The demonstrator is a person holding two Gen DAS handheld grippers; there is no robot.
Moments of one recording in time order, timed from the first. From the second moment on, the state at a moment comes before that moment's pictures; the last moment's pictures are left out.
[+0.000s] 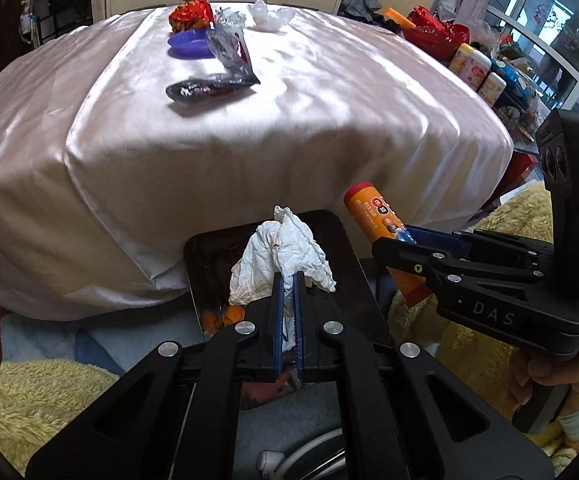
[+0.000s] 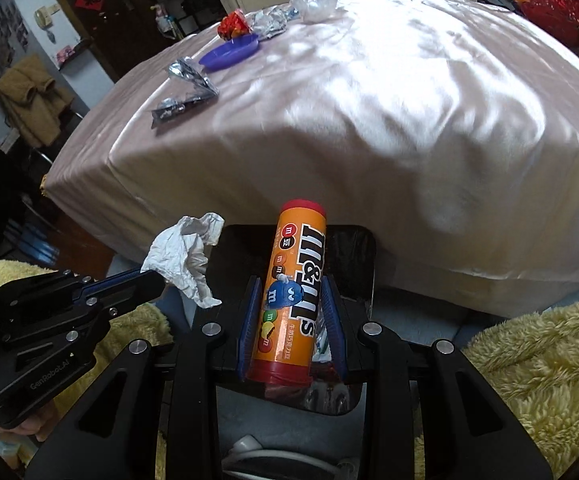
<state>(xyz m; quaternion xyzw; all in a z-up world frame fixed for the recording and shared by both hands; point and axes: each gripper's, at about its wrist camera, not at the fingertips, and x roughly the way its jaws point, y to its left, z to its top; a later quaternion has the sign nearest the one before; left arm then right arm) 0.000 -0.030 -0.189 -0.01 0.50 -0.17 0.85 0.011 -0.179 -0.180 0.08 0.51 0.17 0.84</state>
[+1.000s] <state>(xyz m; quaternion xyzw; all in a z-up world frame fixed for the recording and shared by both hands) 0.006 -0.025 -0.231 -0.01 0.54 -0.14 0.83 0.018 -0.179 -0.200 0.08 0.53 0.19 0.82</state>
